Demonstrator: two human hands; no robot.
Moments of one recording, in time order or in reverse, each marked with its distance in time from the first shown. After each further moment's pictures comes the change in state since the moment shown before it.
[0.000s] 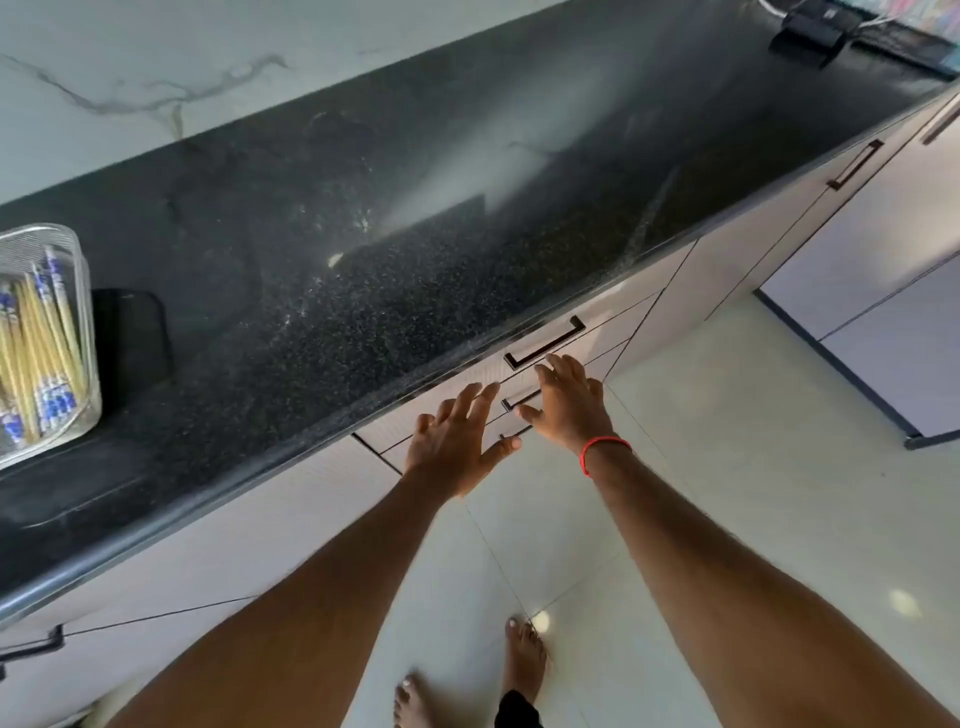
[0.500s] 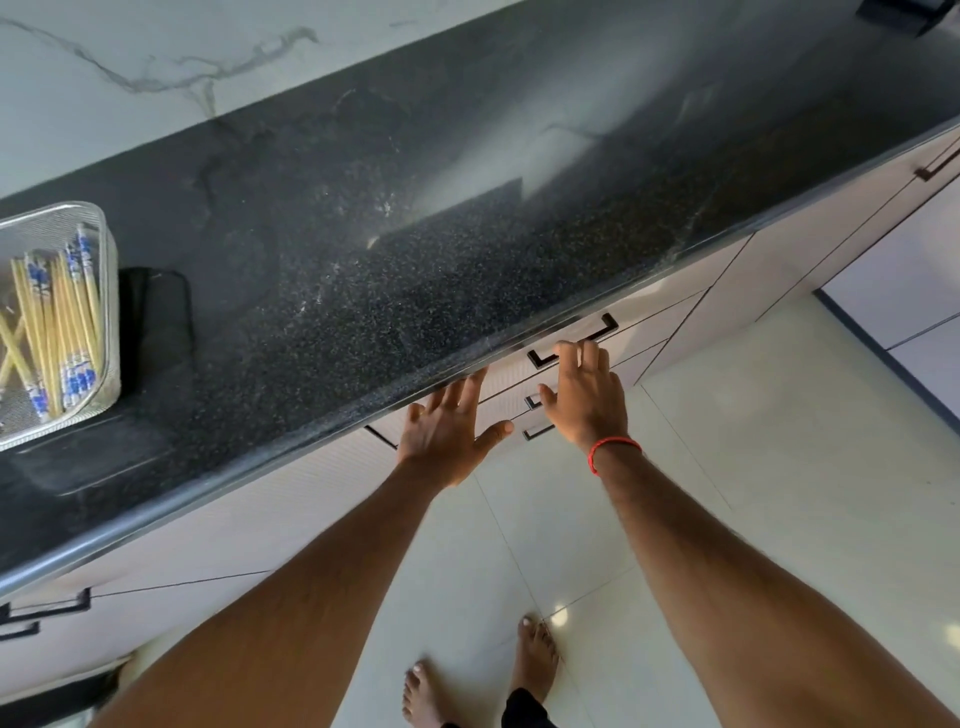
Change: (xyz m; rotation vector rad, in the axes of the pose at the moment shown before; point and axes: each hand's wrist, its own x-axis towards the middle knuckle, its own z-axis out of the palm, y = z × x) left_hand 0.015 -0.023 0.006 -0.007 0.032 -0.165; right_hand 0.029 0.002 0.016 0.015 0.216 -0.017
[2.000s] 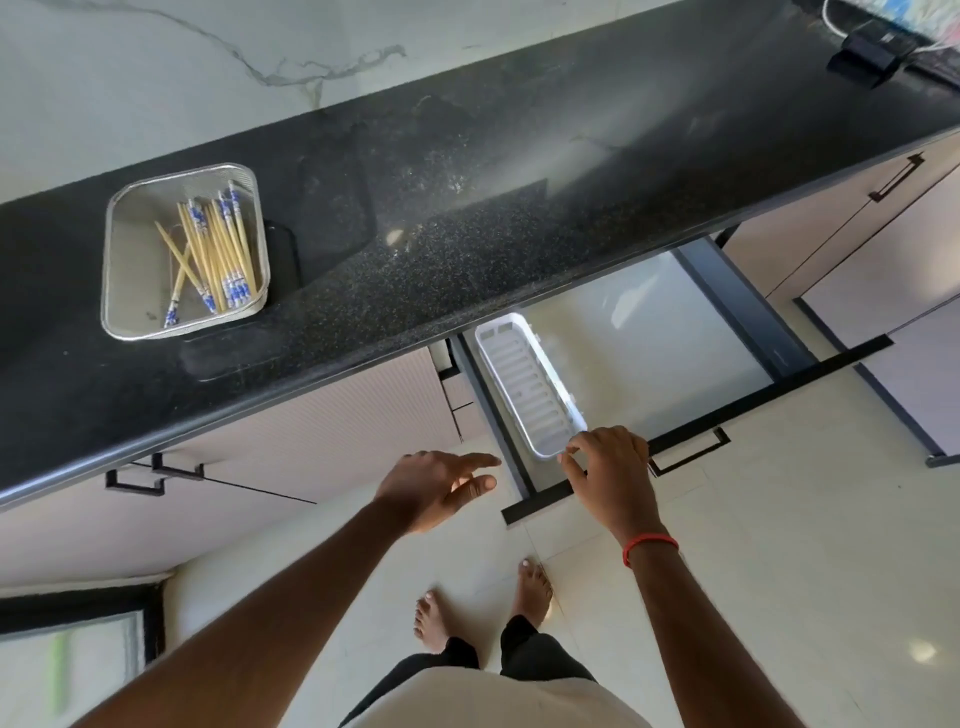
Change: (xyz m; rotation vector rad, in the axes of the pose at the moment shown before) left_hand -0.234 -0.032 -0.043 -0.184 -0.131 0.252; right_hand -0.238 -0.038 -0.076 0.048 0.005 -0.144
